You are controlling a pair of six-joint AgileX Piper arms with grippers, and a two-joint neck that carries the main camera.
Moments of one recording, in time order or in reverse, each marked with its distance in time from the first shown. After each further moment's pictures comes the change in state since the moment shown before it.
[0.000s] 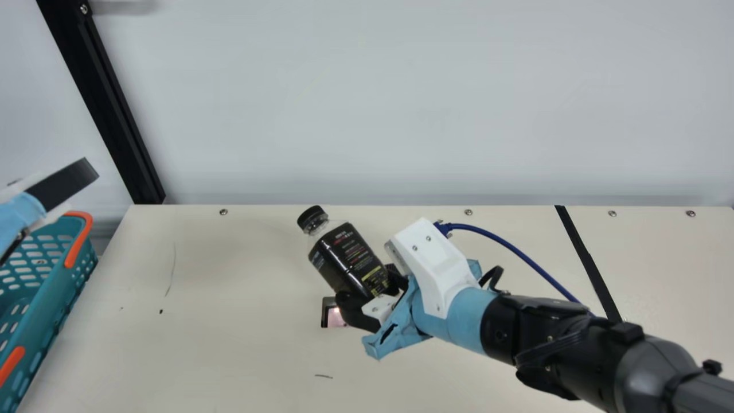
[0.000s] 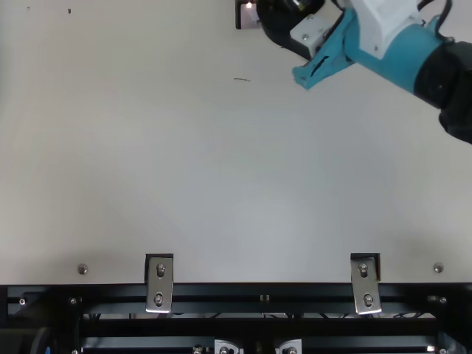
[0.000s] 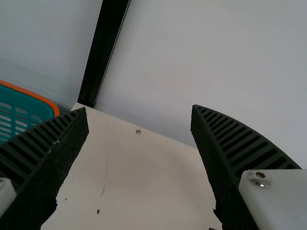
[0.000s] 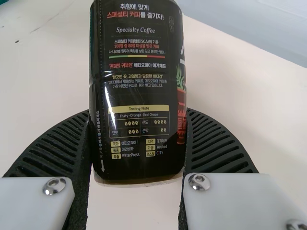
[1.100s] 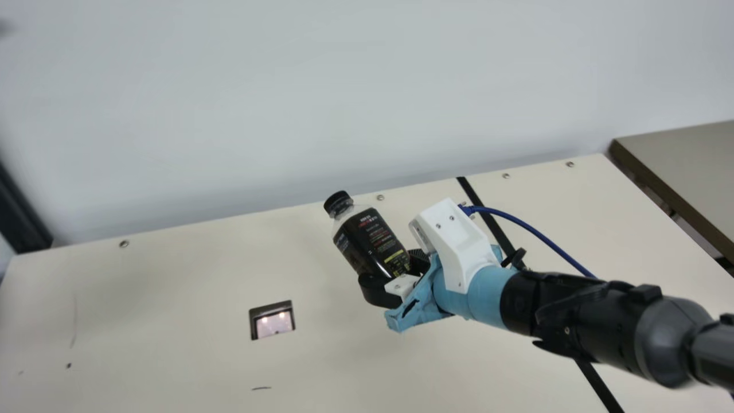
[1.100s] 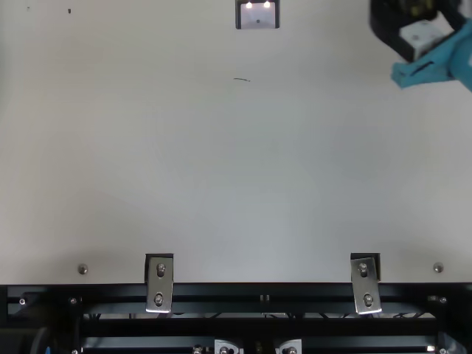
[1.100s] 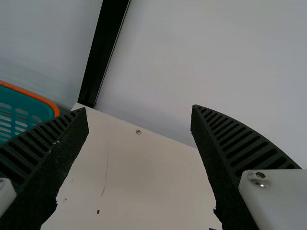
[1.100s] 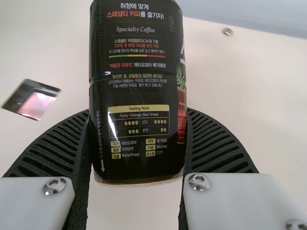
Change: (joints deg) left arm 0.0 0.0 0.0 0.0 0.0 0.0; right arm -16.1 -10.9 13.0 5.8 2.7 -4.3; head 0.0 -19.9
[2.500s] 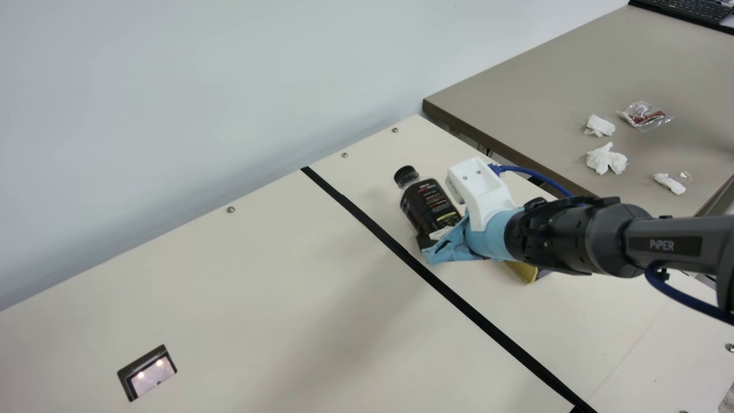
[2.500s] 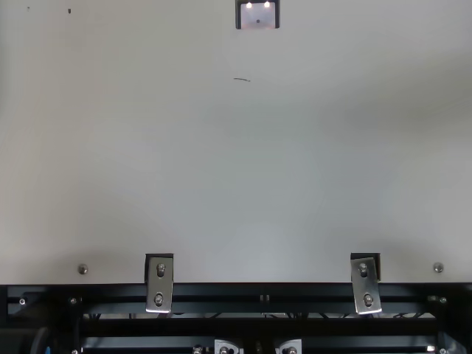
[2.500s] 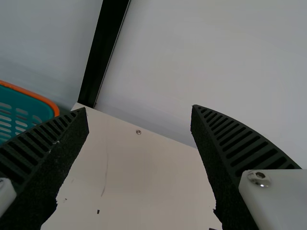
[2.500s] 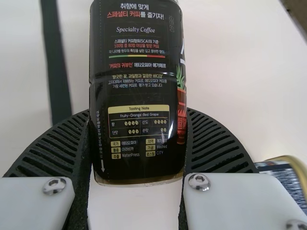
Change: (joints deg) left arm 0.0 0.0 0.0 0.0 0.0 0.0; right arm -36.8 -5.4 7.3 -8.5 8.7 -0.9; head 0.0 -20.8
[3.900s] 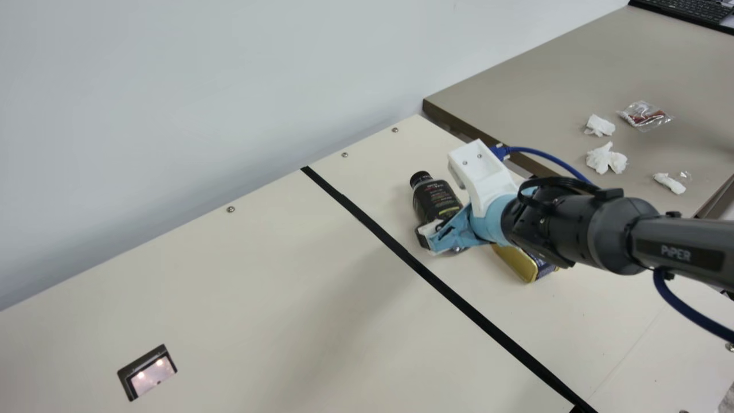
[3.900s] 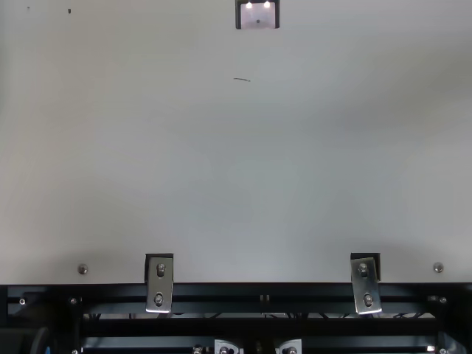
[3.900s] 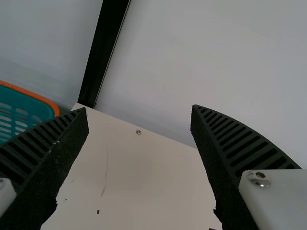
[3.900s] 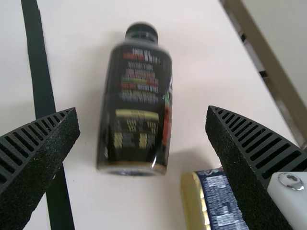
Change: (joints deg) left arm 0.0 0.0 0.0 0.0 0.0 0.0; right arm 5.8 -5.9 -2.9 26.2 11.7 -25.2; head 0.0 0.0
